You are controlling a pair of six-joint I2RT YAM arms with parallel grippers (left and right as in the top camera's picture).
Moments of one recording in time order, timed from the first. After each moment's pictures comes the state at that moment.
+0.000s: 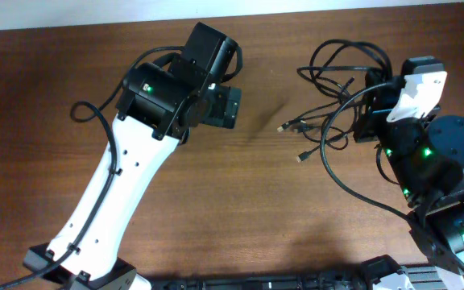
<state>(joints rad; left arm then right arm) -0.58 1.70 2.02 -1.43 -0.25 -0.27 0.27 0.86 1.15 -0.44 0.15 0.11</state>
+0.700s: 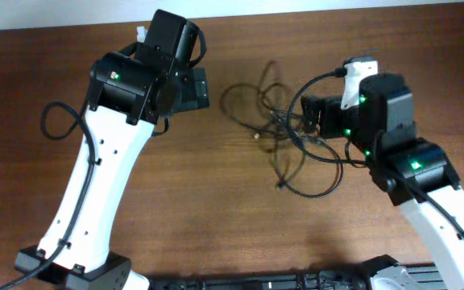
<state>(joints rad) -0.43 1.70 2.02 -1.45 -0.26 -0.48 0.27 1.14 1.15 -0.67 0.02 0.19</state>
